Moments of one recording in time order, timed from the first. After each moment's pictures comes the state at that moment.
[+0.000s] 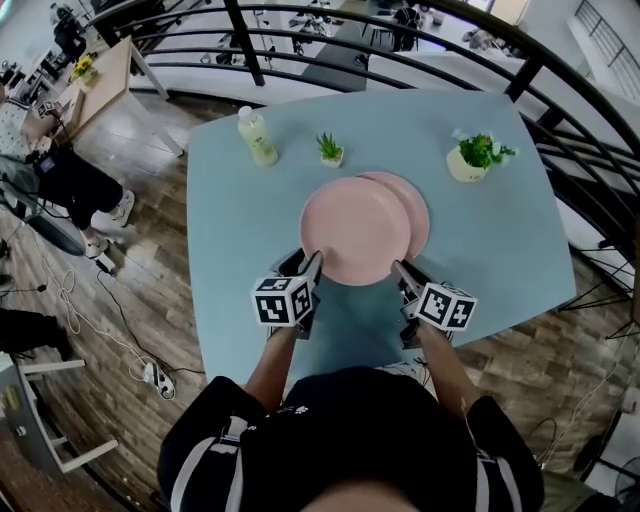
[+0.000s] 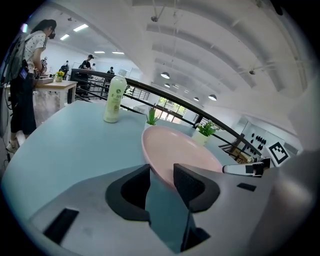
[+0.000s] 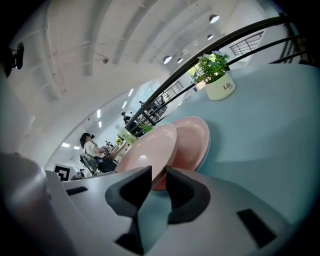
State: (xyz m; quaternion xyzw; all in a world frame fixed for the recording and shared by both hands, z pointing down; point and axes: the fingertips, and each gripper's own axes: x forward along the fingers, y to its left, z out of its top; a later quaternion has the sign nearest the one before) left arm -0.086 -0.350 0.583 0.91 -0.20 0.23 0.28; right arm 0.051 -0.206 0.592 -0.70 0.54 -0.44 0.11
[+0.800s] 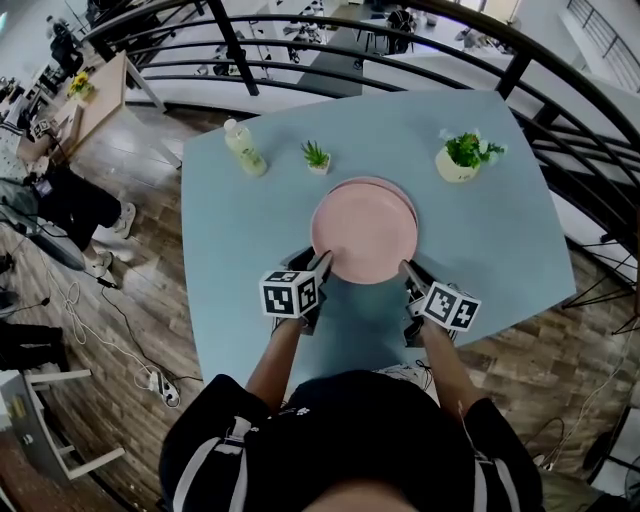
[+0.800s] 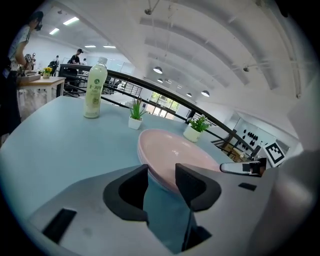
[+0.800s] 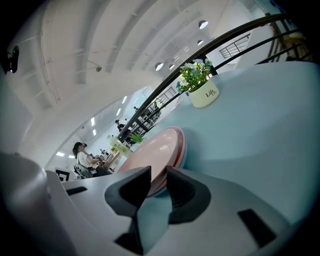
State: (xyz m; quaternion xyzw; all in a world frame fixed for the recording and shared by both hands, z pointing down) left arm -0.034 -0.335 0.592 0.92 -0.15 0.25 0.28; right arm 0.094 -0.187 0.589 -0.73 0.51 -0.43 0.14
